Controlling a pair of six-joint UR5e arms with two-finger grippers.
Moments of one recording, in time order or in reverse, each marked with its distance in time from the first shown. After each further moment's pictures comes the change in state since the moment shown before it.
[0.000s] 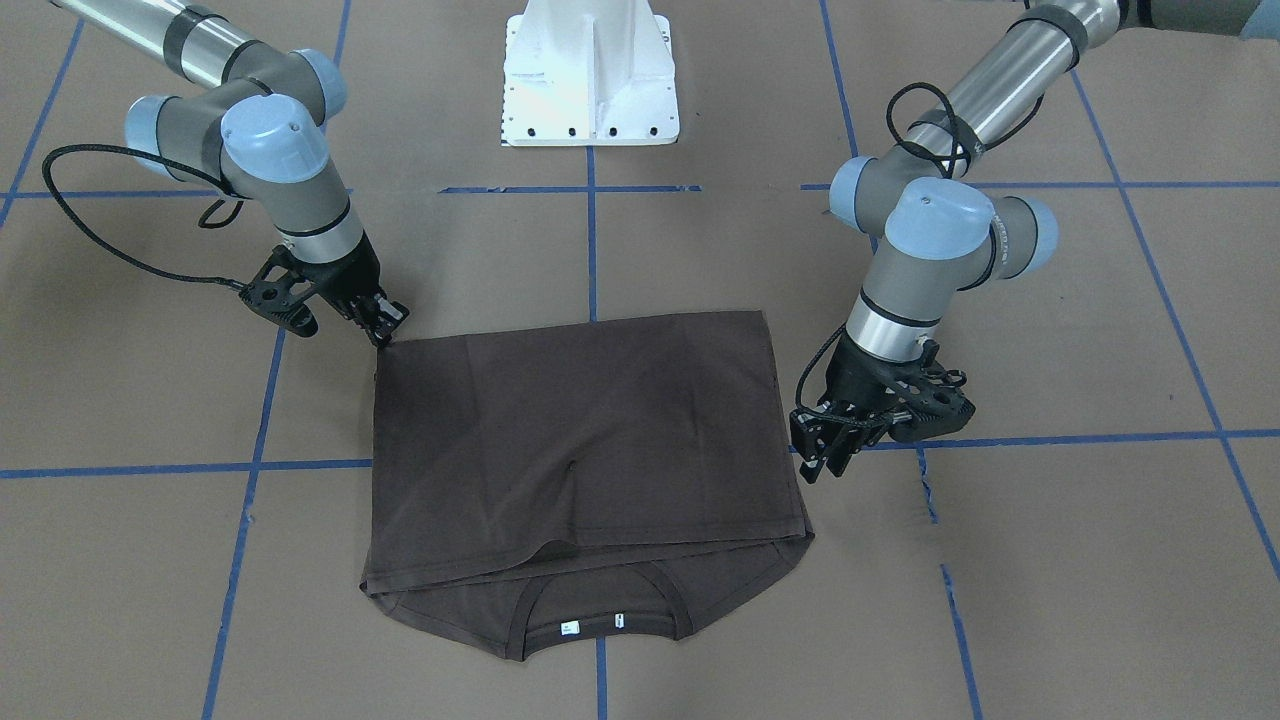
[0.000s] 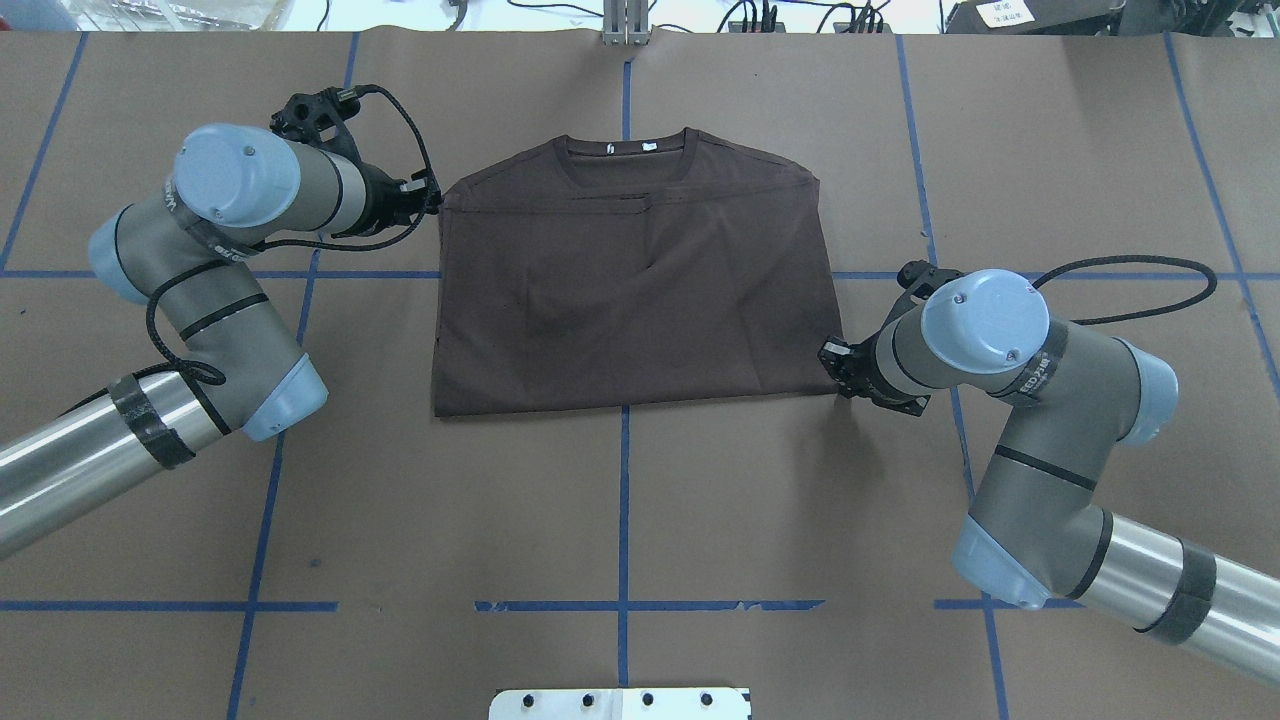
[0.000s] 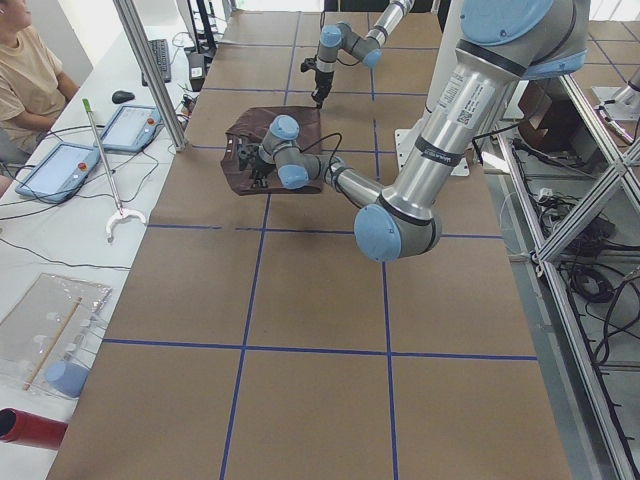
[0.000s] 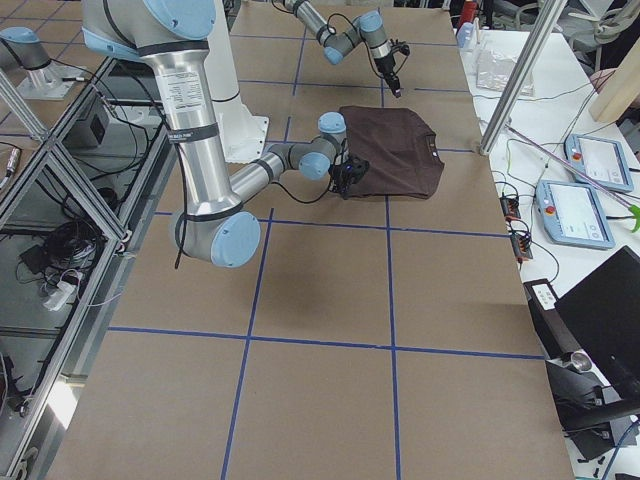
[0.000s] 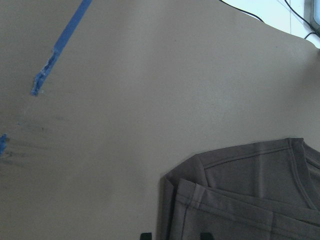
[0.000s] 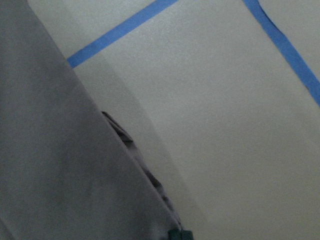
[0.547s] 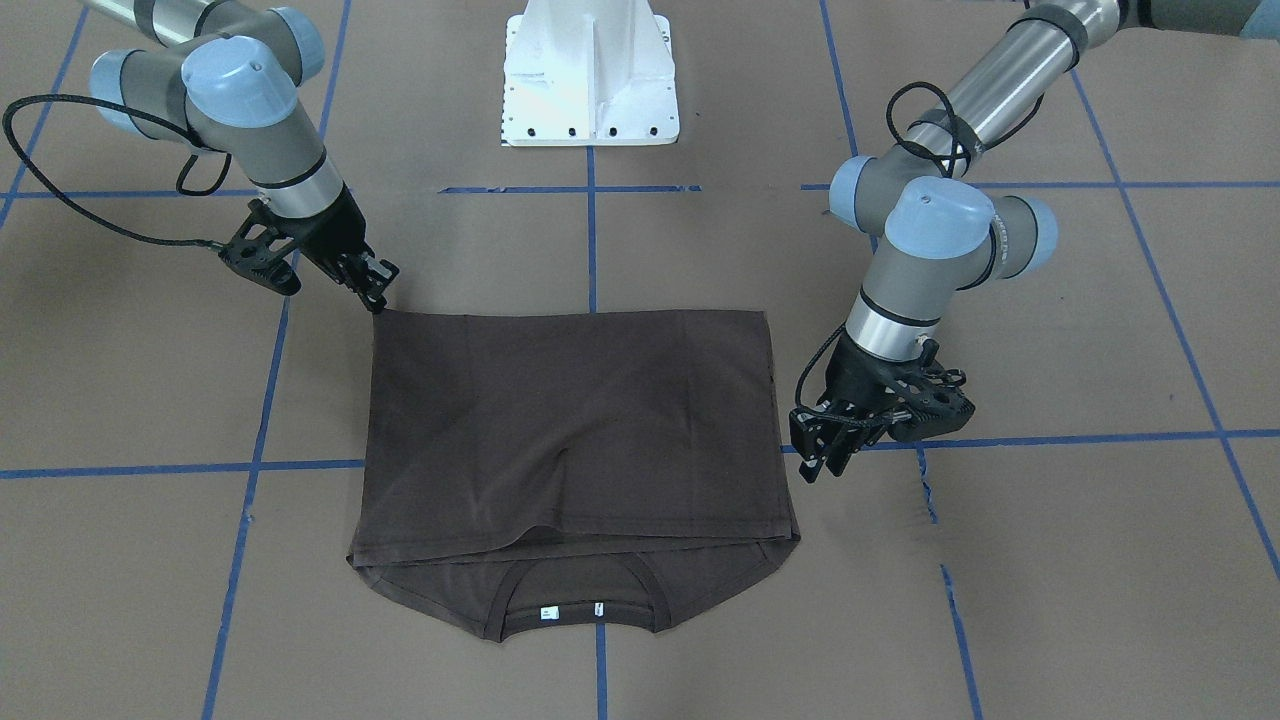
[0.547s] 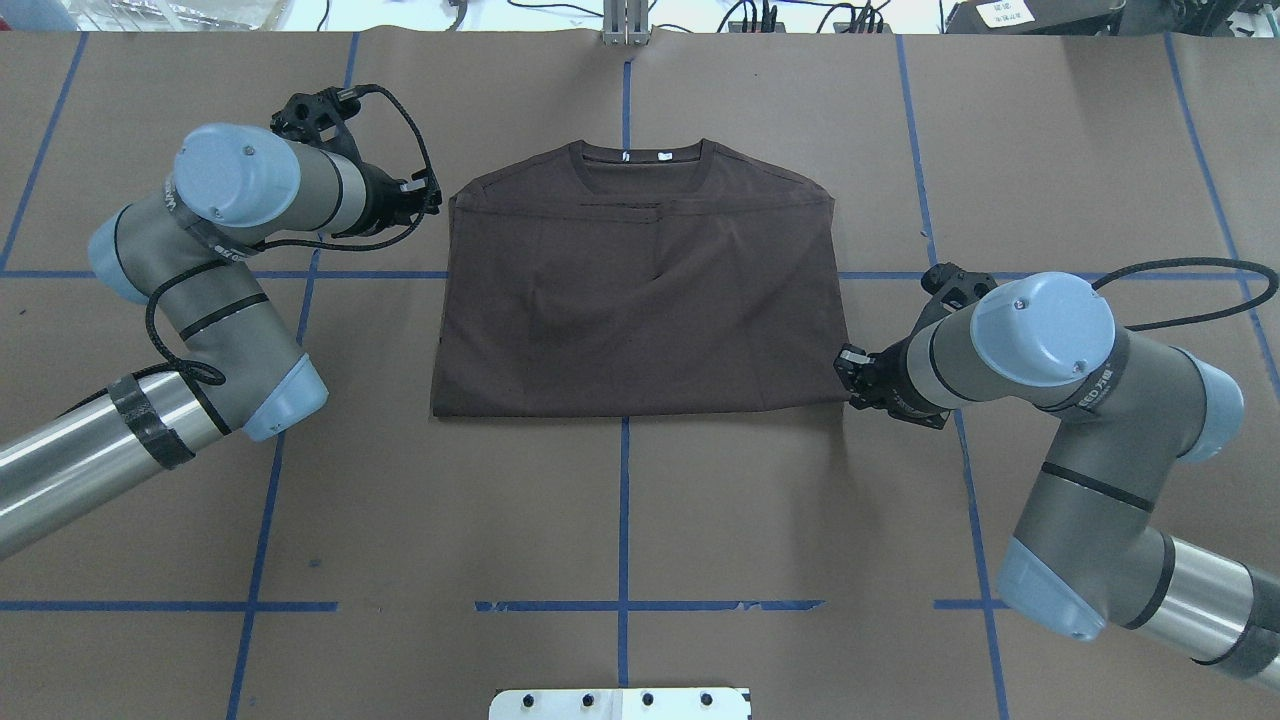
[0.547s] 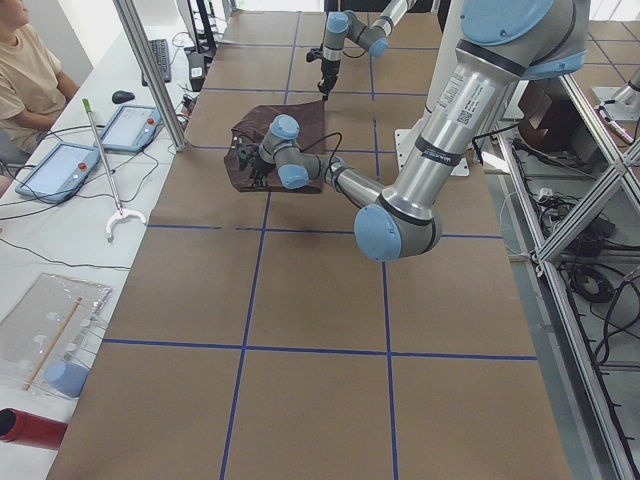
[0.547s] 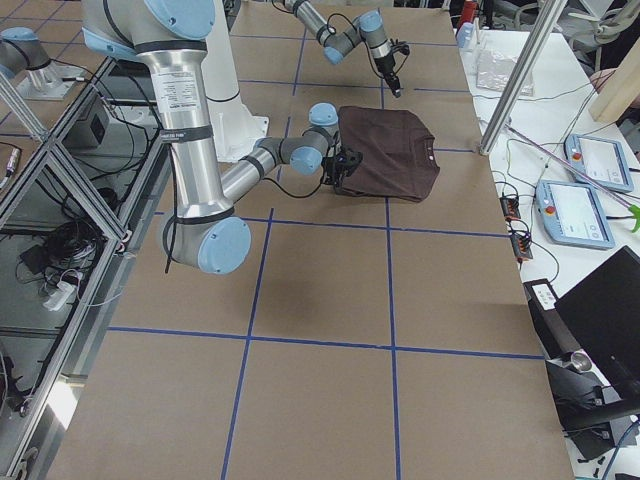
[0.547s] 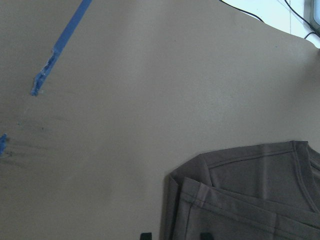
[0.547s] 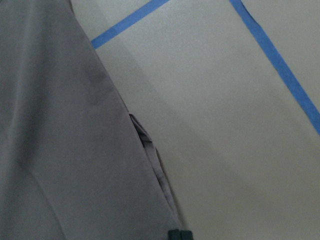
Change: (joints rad) left arm 0.000 0.000 -0.006 0.001 -0.001 -0.001; right arm -0.006 -0.093 0.163 -0.010 0.036 0.005
